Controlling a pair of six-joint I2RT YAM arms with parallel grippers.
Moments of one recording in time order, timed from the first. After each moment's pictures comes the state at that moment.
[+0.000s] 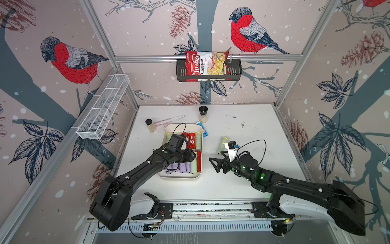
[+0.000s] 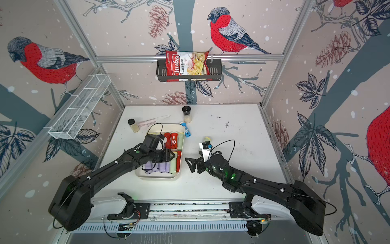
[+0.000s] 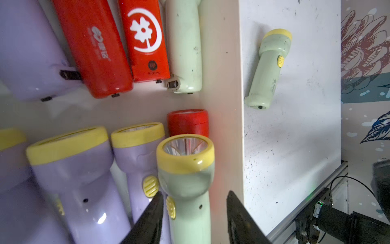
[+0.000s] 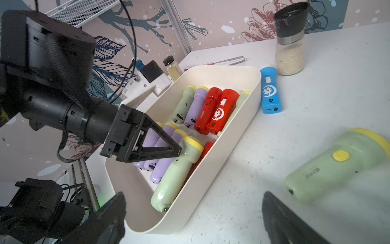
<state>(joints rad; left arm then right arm) -0.51 1.25 0.72 -0.40 0.28 -0.58 1.03 1.05 0.41 0.36 0.09 0.46</state>
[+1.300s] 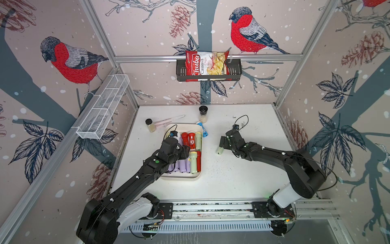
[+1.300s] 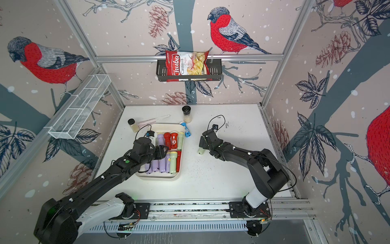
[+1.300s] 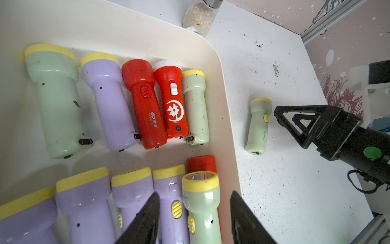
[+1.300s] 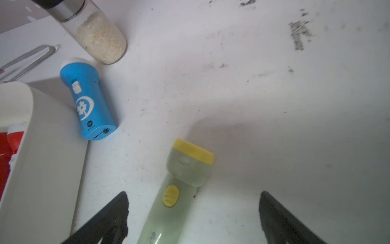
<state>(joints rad) -0.51 1.02 0.61 -0.26 0.05 -0.55 0.69 1.61 0.85 -0.06 0.28 0.61</state>
